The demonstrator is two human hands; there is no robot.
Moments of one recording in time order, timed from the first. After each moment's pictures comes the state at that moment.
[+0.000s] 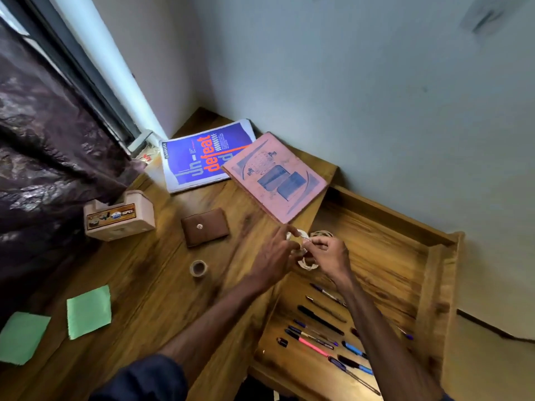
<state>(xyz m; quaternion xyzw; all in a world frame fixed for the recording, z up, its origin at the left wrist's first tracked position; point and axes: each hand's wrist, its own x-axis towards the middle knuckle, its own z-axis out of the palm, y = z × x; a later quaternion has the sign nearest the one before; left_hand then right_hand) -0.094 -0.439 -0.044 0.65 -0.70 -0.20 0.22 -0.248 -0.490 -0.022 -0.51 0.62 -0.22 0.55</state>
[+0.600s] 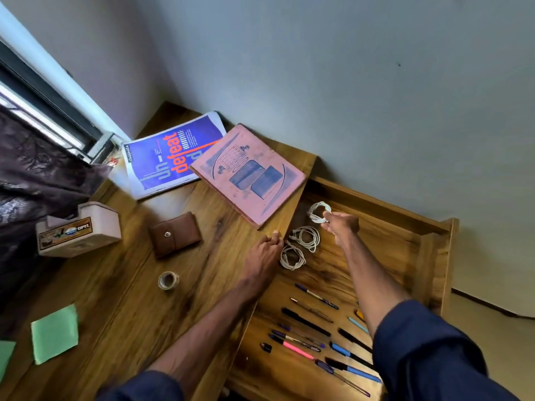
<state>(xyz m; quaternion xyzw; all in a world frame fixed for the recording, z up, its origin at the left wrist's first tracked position) -0.133 -0.470 -0.084 0.67 -0.72 -0.17 0.00 -0.307 -0.633 -0.120 -0.23 0.76 -0.29 0.54</state>
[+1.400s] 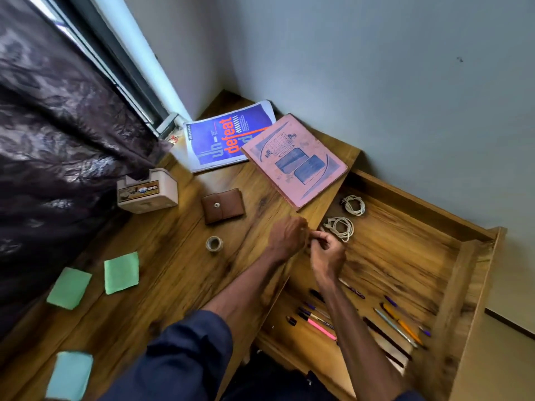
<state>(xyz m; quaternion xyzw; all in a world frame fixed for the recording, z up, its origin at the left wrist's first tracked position) -0.111 -0.456 -0.047 0.76 -0.59 -0.24 0.11 -0.228 -0.448 -0.056 -0.42 0.67 -0.32 0.52</state>
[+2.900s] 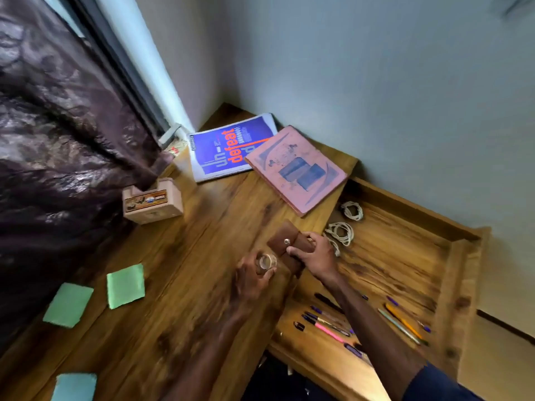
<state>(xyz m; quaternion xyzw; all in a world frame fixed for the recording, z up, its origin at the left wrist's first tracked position) -0.056 -0.319 -0.064 0.81 -0.42 -0.26 0.31 -0.209 -0.447 -0.049 -0.64 0.58 -0.15 0.48</state>
